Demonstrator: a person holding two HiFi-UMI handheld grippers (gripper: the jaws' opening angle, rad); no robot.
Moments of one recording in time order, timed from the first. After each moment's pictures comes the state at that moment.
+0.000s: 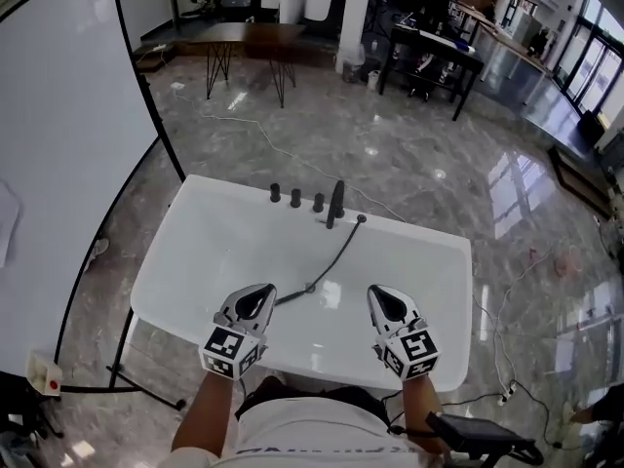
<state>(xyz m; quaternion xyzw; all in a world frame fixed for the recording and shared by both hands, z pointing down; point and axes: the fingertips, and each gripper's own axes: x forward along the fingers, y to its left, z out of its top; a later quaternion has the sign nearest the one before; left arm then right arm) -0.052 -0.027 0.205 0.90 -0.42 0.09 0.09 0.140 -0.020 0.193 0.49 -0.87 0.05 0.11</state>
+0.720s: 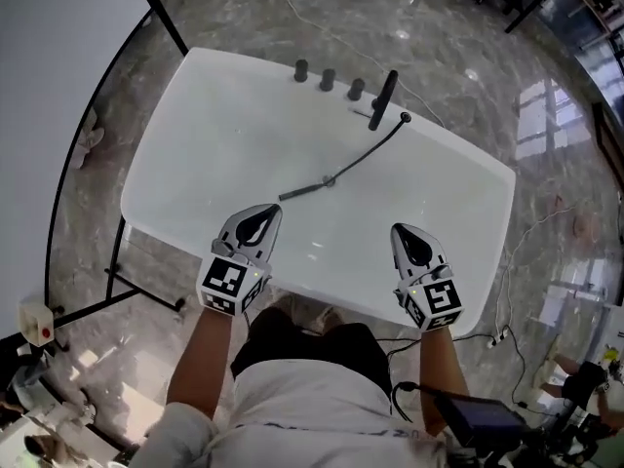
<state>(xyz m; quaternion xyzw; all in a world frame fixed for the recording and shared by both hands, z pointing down) -0.094 -0.085 0.330 0.87 -0.44 0.13 0.16 0.116 -0.071 0.328 0.44 -0.87 0.11 0.20</state>
